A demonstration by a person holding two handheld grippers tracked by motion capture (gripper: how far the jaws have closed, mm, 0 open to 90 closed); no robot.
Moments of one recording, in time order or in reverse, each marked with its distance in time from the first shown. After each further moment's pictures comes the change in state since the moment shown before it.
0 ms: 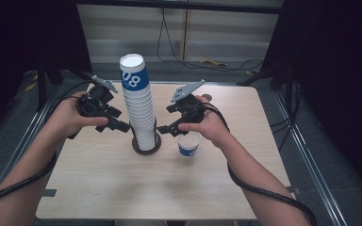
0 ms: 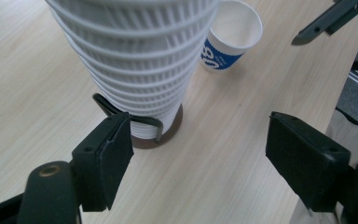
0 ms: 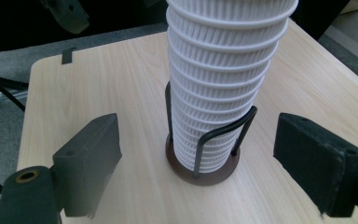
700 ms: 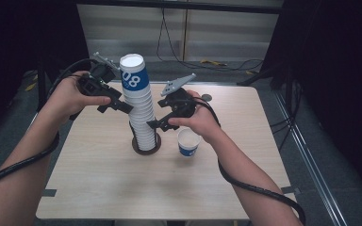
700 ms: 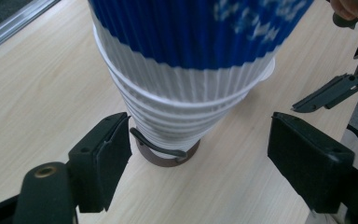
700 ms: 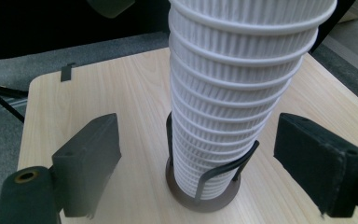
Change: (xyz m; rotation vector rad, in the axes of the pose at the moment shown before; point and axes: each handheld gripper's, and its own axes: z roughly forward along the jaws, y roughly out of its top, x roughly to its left) left arm 0.010 0.041 -0.023 -0.008 0.061 0.010; right arm 0.004 0.025 0.010 -0.024 -0.008 0.003
